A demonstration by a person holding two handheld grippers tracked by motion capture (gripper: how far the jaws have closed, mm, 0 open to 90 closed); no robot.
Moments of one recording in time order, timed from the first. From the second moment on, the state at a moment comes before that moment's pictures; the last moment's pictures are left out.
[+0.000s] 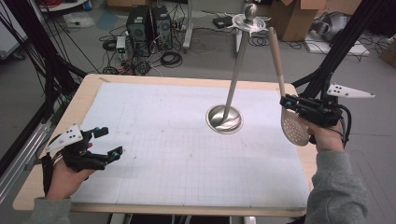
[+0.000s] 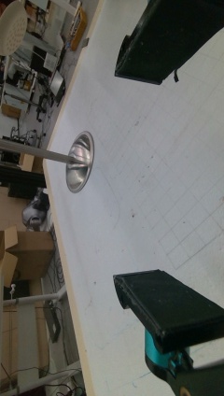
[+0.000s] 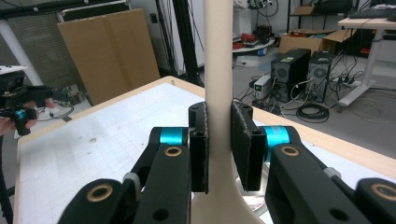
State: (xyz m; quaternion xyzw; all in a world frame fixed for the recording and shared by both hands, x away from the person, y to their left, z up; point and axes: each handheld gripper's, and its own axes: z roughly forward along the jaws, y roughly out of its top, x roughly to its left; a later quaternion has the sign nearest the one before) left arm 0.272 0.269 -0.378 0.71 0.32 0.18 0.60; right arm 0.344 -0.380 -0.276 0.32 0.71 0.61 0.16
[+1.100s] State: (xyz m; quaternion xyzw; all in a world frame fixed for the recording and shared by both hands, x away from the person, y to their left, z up) left arm 0.269 0.273 -0.377 0.71 0.32 0.18 0.60; right arm 0.367 -0.342 -0.289 0.33 0.73 0.59 0.15
